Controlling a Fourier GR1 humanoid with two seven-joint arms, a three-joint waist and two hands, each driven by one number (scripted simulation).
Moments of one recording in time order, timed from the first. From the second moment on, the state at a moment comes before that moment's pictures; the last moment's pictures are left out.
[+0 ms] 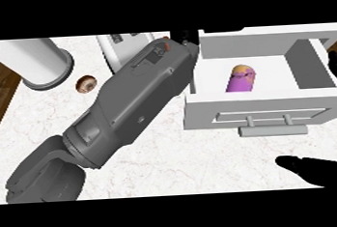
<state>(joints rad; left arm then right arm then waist) -1.43 0.01 -0.59 -0.51 1.04 0.80 -0.24 -0.09 -0.08 -0.16 -2.20 0.61 0.36 0.03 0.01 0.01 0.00</state>
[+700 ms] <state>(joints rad) -1.35 0.11 -0.59 -0.62 0.97 0.80 -0.16 -0.40 -0.14 0.02 -1.62 1.02 0.12 -0.09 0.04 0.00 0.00</state>
